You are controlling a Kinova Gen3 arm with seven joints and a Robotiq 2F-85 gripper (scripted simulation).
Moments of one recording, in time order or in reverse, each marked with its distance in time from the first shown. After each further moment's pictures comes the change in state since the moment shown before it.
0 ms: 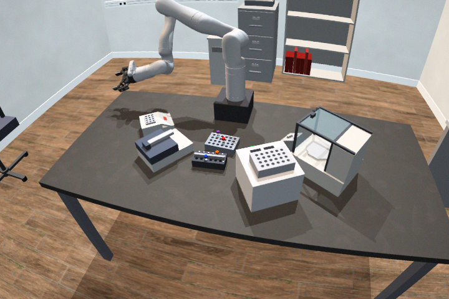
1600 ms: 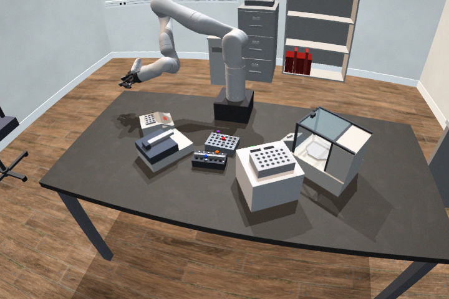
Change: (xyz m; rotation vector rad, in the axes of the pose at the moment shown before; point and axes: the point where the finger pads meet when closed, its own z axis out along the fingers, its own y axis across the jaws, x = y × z) arm 0.017 -0.028 -0.070 -0.089 -0.142 0.194
